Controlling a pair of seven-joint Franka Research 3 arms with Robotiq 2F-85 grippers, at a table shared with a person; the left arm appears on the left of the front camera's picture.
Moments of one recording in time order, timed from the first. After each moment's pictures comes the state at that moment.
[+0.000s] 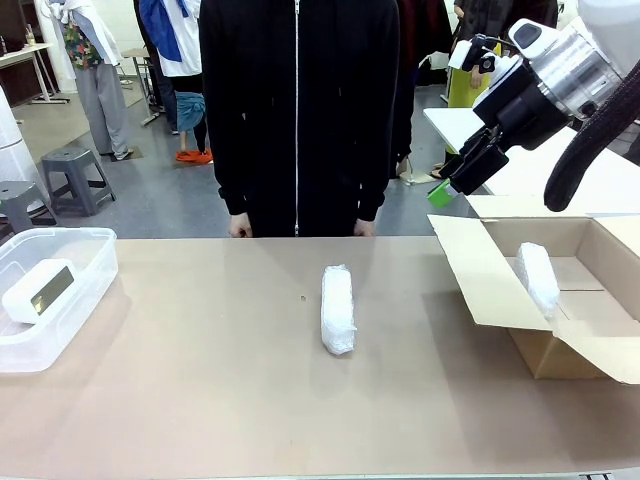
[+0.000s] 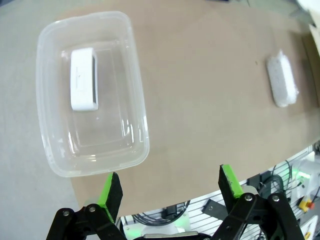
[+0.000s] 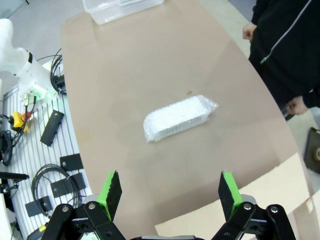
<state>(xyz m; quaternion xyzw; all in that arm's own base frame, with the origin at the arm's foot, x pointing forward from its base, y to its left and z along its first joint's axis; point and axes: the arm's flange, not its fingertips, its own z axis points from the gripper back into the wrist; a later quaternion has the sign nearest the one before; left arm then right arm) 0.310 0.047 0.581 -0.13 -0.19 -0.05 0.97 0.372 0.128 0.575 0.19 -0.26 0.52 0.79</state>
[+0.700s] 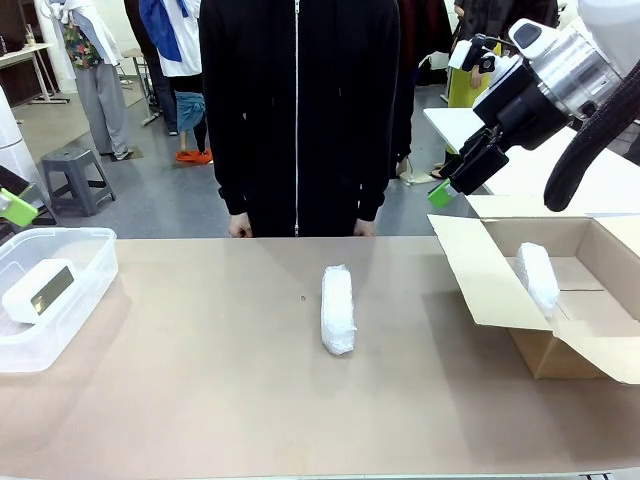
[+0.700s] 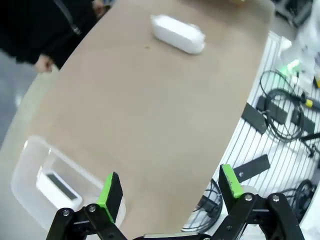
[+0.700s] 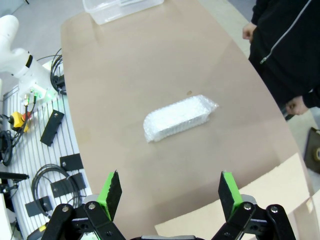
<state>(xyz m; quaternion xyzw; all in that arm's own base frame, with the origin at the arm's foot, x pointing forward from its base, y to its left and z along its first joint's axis) 0.267 -0.048 0.609 -0.14 -0.25 -0.47 0.83 0.372 0.128 0.575 0.19 -0.26 0.52 0.79</state>
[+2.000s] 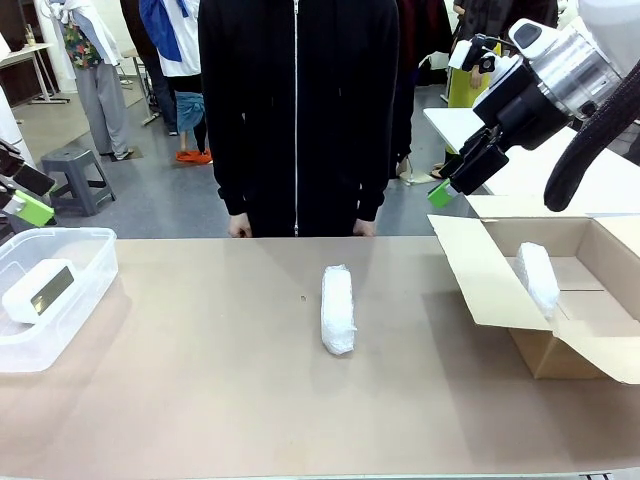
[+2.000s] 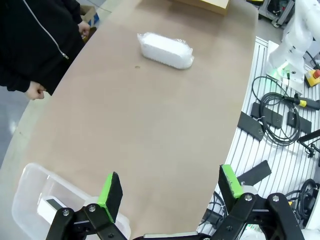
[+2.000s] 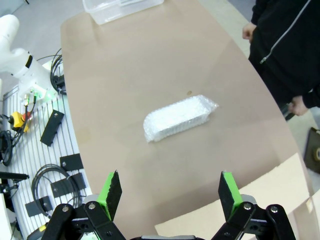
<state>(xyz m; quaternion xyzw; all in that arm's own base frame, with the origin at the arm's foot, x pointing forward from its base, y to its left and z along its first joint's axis) 0.281 -0.043 0.600 -0.18 -0.28 -0.49 0.81 0.372 0.128 0.575 0.19 -0.26 0.52 0.79</state>
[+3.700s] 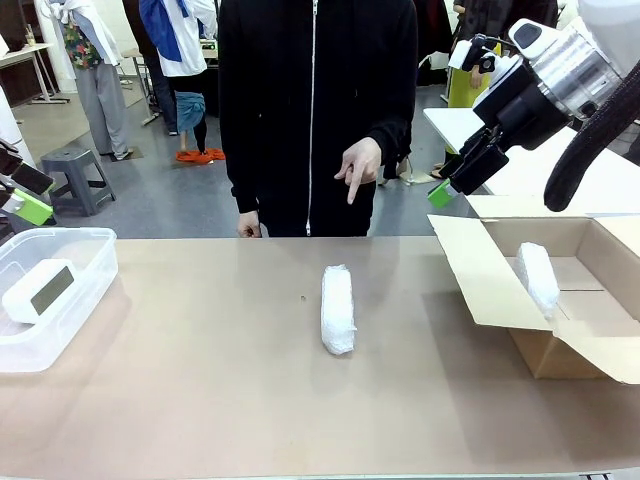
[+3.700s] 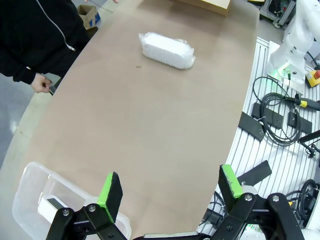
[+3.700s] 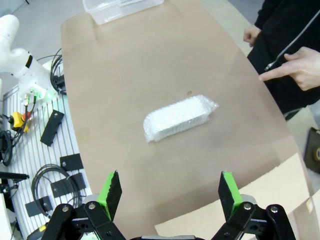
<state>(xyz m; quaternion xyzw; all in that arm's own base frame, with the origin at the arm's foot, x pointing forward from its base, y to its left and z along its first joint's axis) 0.281 -0.043 0.601 -0.18 -0.28 -0.49 0.81 0.372 0.128 0.575 0.19 -0.26 0.52 0.79</state>
